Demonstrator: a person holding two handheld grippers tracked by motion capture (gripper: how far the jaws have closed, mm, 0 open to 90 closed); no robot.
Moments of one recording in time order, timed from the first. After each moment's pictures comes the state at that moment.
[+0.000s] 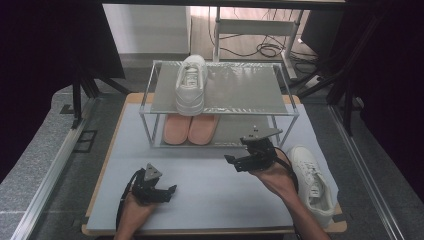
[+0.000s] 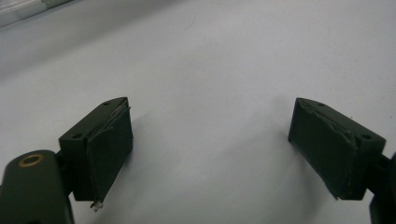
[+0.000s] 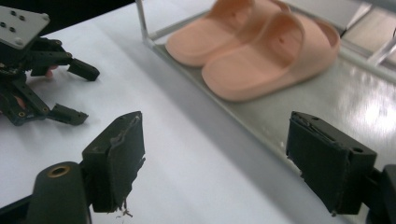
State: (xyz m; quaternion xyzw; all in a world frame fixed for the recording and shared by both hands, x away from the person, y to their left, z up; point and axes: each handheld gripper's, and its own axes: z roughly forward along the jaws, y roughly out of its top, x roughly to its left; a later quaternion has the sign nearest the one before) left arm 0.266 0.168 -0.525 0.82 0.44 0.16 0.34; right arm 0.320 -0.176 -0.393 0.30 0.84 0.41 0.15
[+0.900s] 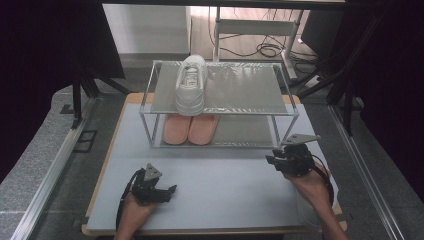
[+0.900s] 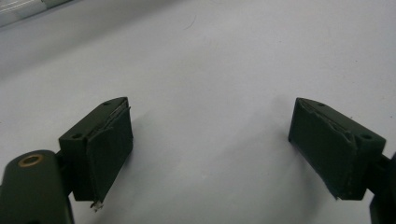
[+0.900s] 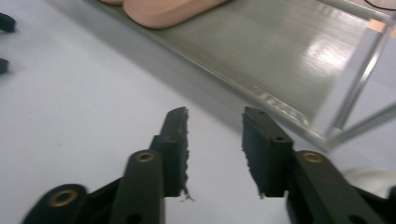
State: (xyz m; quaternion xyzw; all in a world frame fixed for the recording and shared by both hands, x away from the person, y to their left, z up) left arm 0.266 0.168 -0.525 0.82 0.44 0.16 0.34; right arm 0.311 -0.271 -0.405 0.40 0.83 0.34 0.18
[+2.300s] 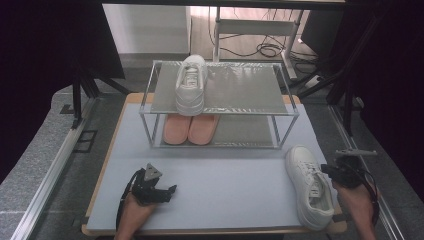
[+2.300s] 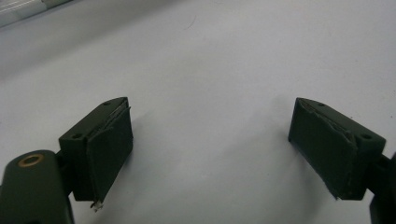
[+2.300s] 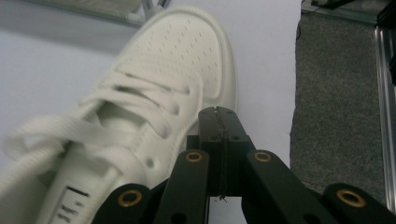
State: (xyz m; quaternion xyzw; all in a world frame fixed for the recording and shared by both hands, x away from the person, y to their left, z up) left arm 0.266 0.168 -0.525 0.82 0.44 0.16 0.34; right arm 0.294 -0.409 -0.441 0.57 0.75 0.27 0.21
